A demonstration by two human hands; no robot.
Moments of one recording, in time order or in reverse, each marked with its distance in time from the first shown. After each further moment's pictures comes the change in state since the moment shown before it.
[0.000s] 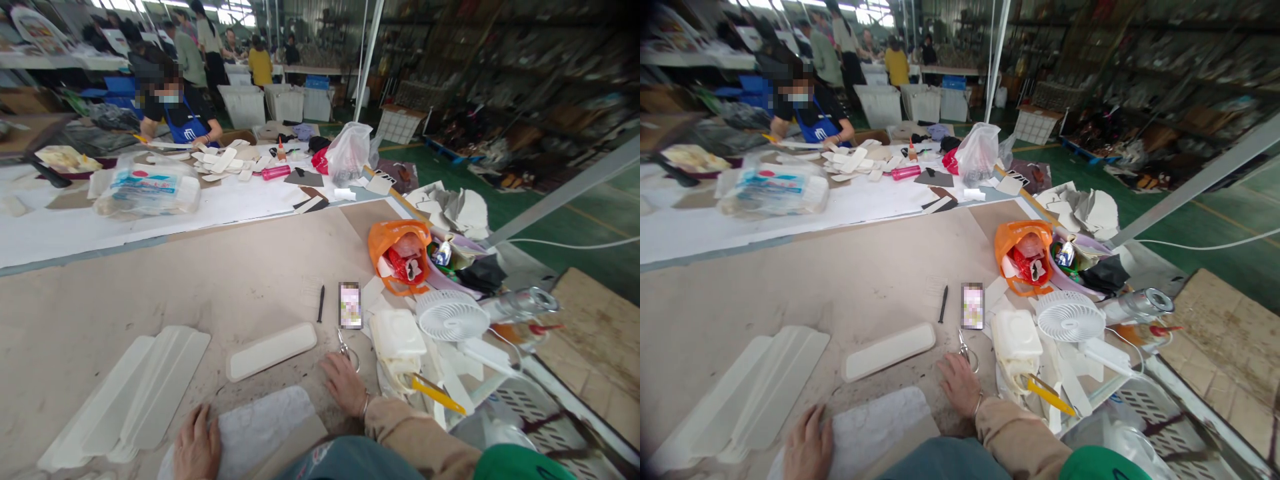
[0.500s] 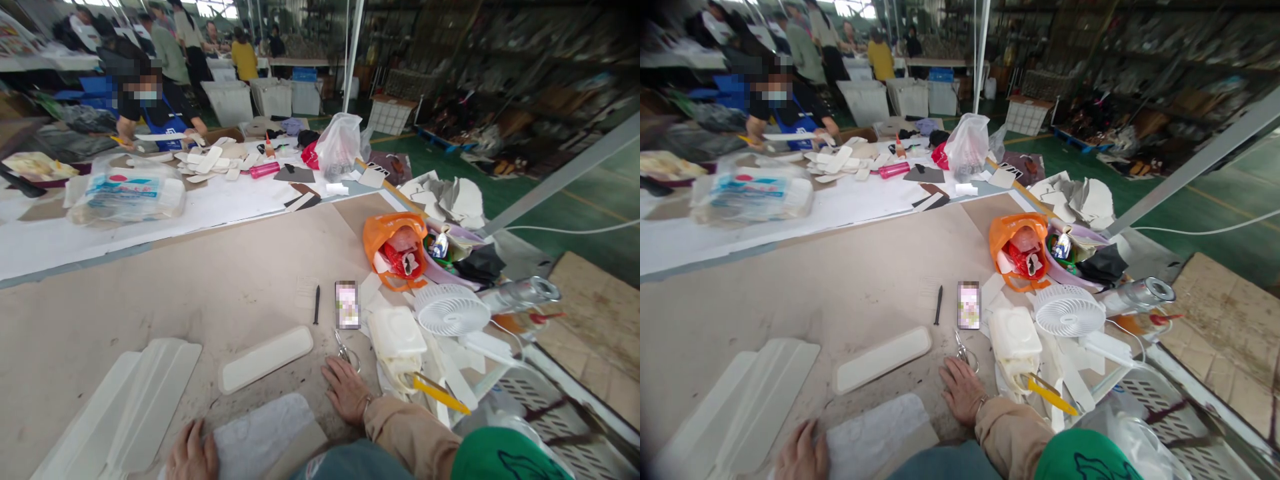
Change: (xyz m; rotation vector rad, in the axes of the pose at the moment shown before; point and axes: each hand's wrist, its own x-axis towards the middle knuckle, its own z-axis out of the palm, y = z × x) left_hand 0.002 0.010 -0.007 0.053 -0.002 -0.018; right_hand -0.020 0.021 0.020 -0.077 -0.140 -0.076
